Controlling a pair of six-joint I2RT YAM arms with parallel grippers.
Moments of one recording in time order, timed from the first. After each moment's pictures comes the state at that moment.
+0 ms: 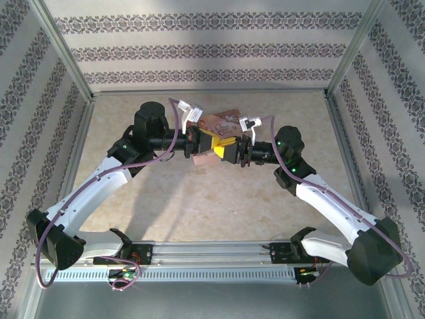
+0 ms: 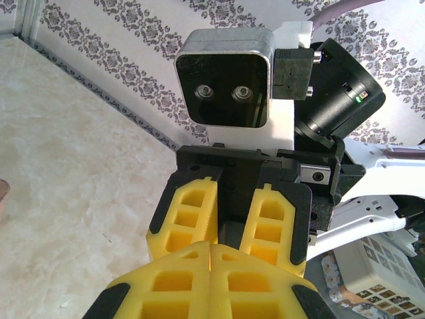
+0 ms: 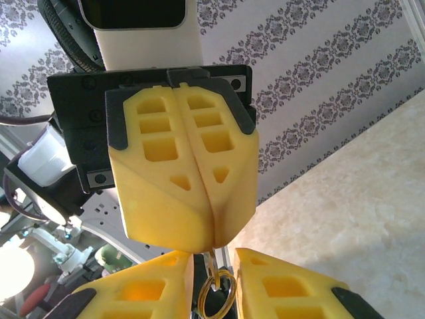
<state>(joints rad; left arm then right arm) -0.56 1.27 1.25 -0.24 0.79 -0.40 0.51 1.13 0.80 0.43 -0.96 0.73</state>
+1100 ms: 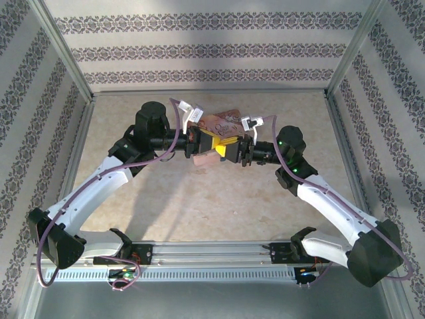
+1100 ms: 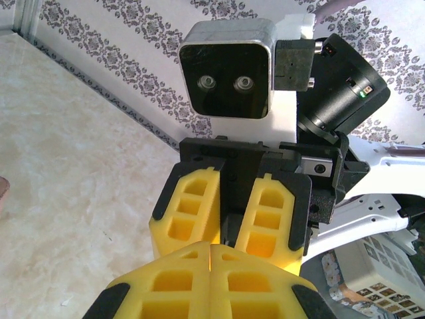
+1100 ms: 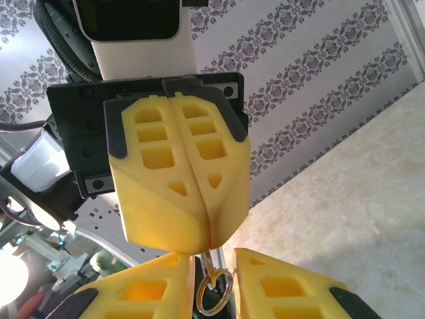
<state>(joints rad) -0.56 1.28 1.25 -0.24 0.79 -0.39 0.49 1.12 0.79 0.41 -0.95 0.73</state>
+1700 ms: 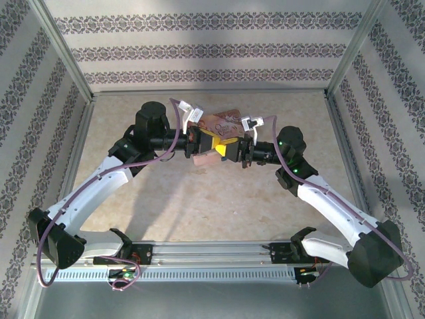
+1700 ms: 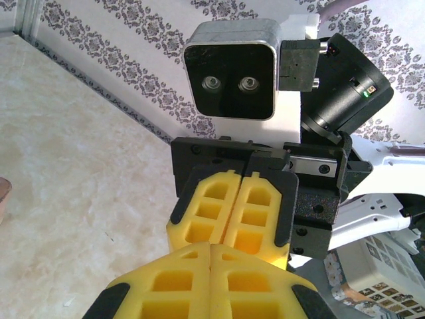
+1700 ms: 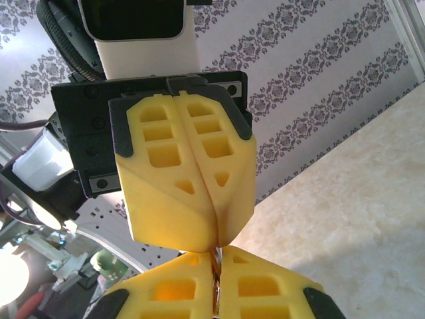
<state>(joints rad) -0.56 1.28 1.25 -0.24 0.79 -0.38 0.49 1.11 0.79 0.40 -0.94 0.73</state>
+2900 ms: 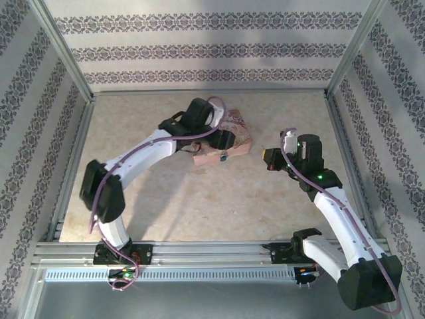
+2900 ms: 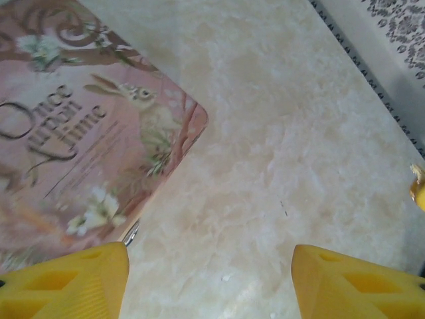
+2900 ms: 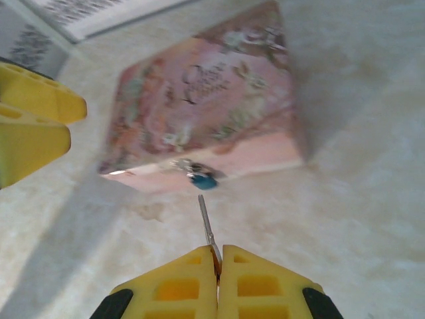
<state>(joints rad) -0.64 1.82 1.60 -0.55 0.28 -0.27 0.15 0.93 0.73 -0.42 -0.39 0.34</state>
